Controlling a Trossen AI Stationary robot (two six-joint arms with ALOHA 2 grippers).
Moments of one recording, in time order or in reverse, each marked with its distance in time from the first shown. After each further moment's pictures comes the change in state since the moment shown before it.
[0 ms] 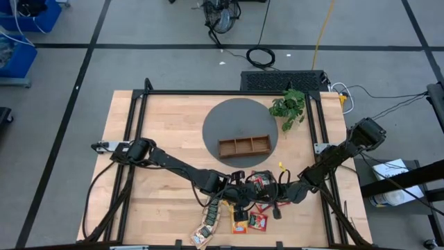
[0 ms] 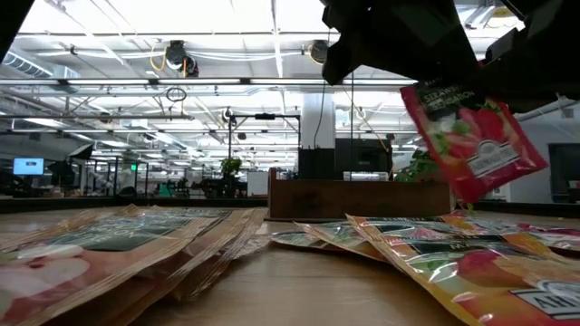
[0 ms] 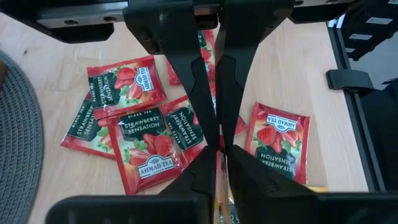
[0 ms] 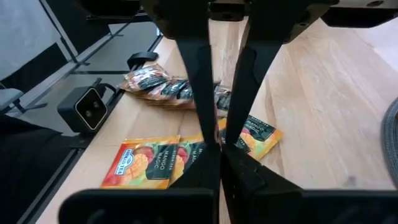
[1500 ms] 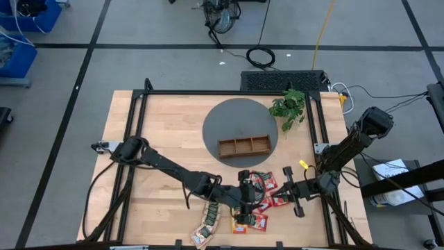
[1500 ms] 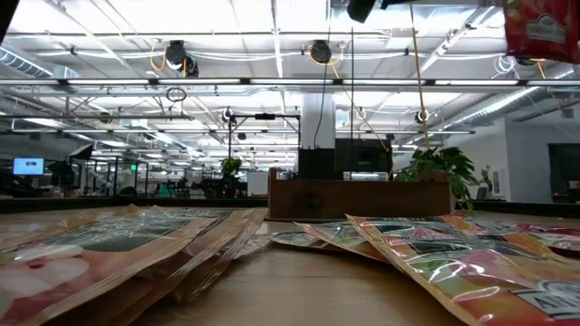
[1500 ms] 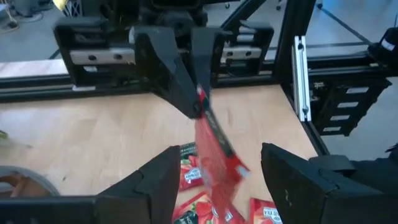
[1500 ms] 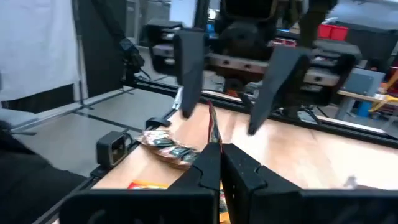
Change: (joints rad) left arm -0.043 -0.097 -0.173 0.481 -0.142 0.243; right arm 0.218 -0.240 -0.255 0.418 0.207 -0.449
